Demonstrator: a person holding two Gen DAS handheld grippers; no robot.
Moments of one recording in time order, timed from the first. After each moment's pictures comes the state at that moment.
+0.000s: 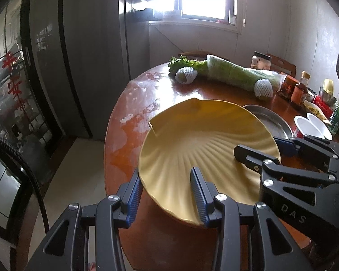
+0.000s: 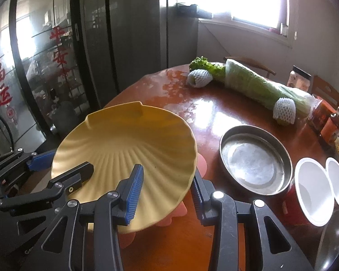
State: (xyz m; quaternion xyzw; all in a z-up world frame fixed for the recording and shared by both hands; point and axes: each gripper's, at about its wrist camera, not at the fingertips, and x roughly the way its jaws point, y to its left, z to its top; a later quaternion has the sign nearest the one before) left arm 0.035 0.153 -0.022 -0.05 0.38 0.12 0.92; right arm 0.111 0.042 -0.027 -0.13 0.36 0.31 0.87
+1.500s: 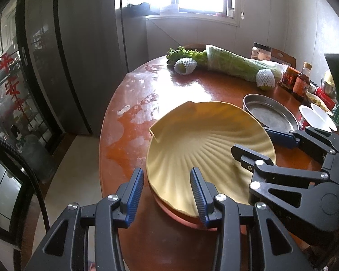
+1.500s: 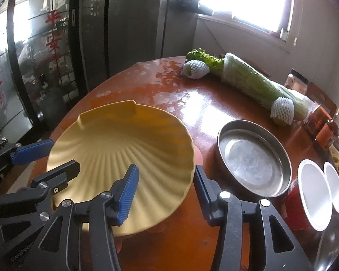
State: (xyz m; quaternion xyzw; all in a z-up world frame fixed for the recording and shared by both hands) left arm 0.038 0.157 -0.036 -0.04 0.39 0.12 0.91; right arm 0.119 0.053 -0.050 -0.18 0.36 0.28 0.87
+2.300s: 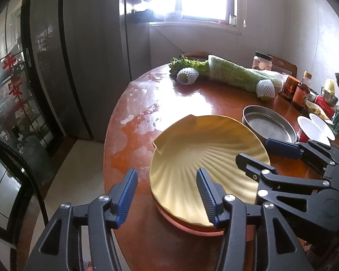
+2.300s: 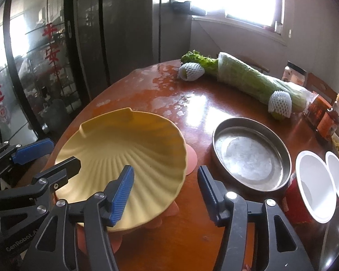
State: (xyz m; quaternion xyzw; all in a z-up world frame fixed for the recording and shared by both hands) left arm 0.039 0.155 -0.024 -0.04 0.37 0.12 0.92; right arm 0.116 0.038 -0.042 -0.13 0.36 0.28 0.88
